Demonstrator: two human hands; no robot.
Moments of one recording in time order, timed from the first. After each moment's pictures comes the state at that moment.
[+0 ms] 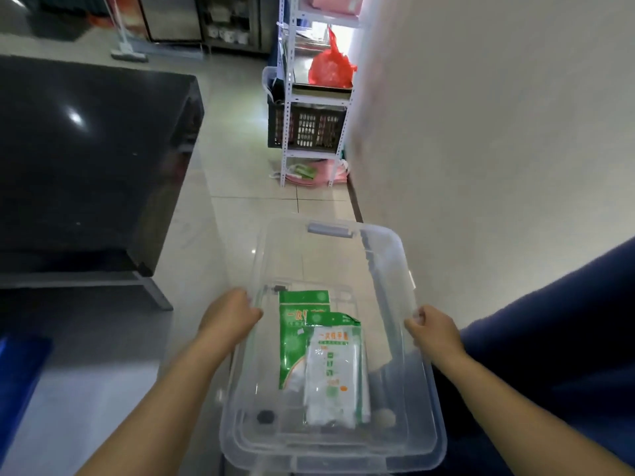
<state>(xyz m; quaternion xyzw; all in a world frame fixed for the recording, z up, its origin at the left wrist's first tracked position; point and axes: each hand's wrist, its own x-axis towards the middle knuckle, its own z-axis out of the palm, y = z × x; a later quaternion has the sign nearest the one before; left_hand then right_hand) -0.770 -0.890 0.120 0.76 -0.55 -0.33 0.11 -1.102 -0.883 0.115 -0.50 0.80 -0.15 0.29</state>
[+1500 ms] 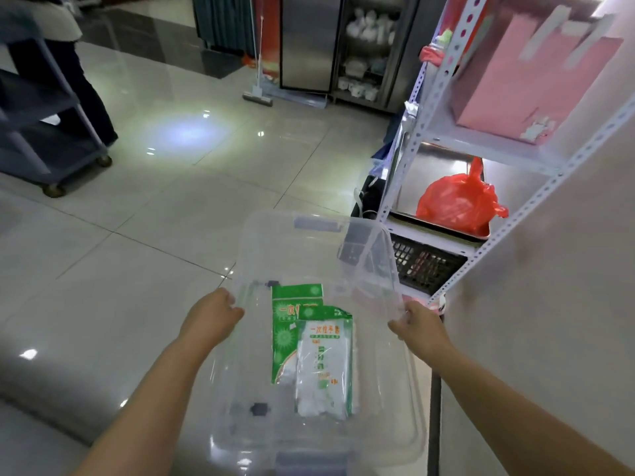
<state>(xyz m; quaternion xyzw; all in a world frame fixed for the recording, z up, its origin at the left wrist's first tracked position) -0.614 -1.612 0.121 0.87 -0.30 -0.30 0.23 -0.922 -1.755 0.142 -0.72 0.60 -0.06 0.34</state>
